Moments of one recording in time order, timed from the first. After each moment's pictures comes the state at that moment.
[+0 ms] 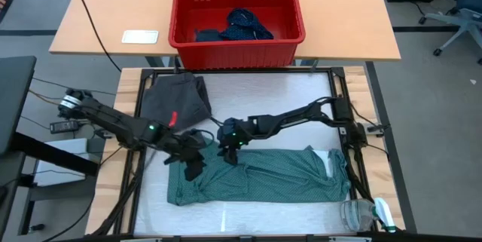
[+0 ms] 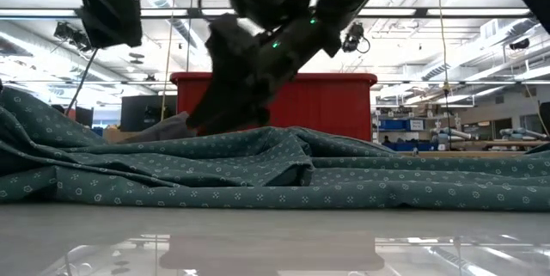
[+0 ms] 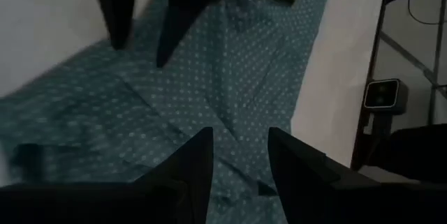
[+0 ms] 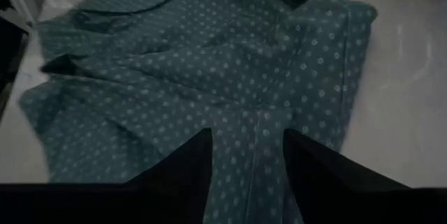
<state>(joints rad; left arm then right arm) -0.34 1.20 0.92 -0.62 -0.04 -0.79 0.01 2.13 1.46 -0.07 -0.23 0.29</state>
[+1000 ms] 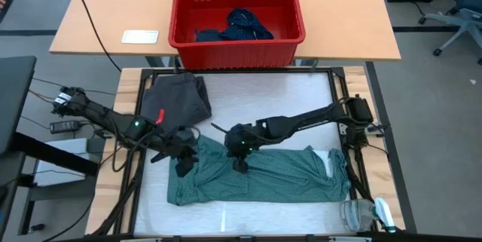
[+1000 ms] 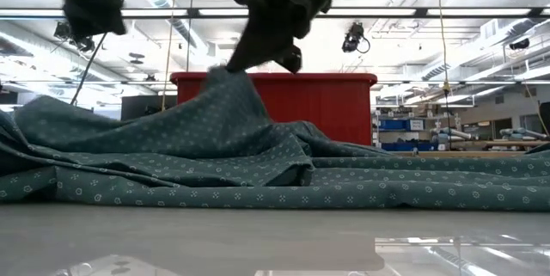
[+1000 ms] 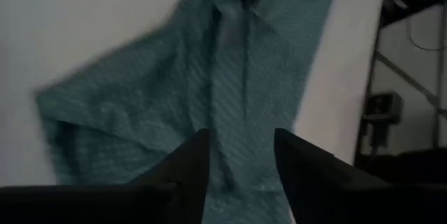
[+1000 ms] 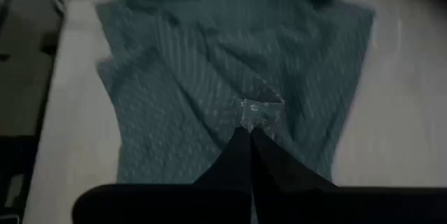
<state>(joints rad) -0.41 1.08 0.88 -0.67 -0.16 -0.87 0.13 1.94 1.49 -0.40 -0.09 0.31</state>
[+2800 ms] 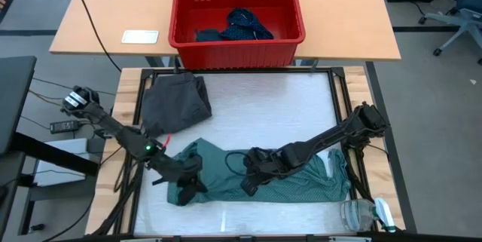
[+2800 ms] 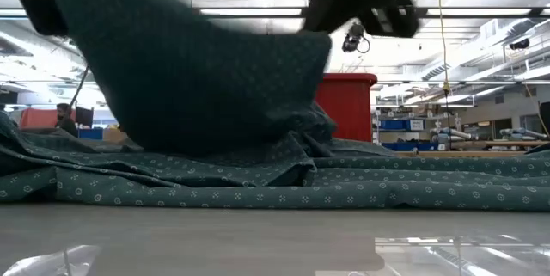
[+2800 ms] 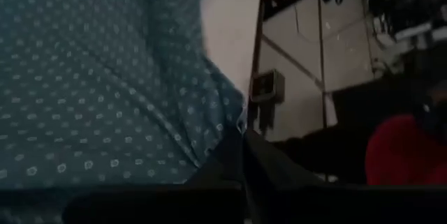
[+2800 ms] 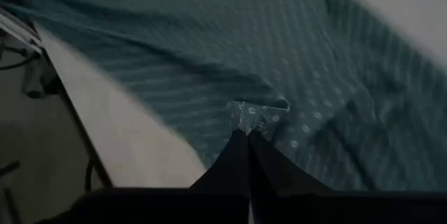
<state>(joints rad) -0.61 1.25 0.79 -0.14 -0.08 -1.00 0.40 1.87 1.49 -0.66 0.16 1.14</state>
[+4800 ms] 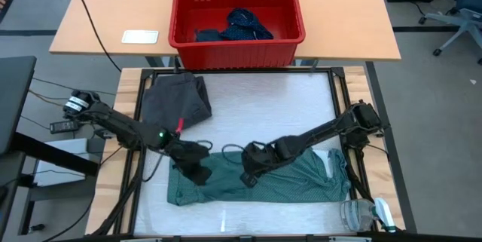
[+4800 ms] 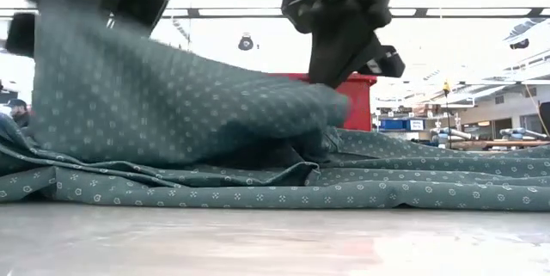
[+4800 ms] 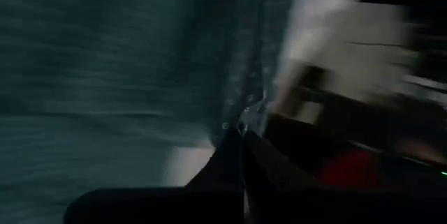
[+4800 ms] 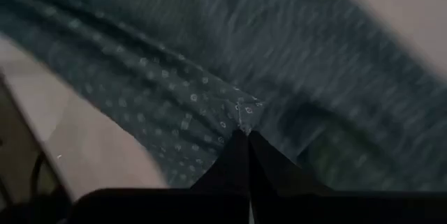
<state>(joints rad) -0.34 1.30 0.83 -0.40 0.32 -1.34 0.29 1.90 1.41 -0.62 0.04 1.02</state>
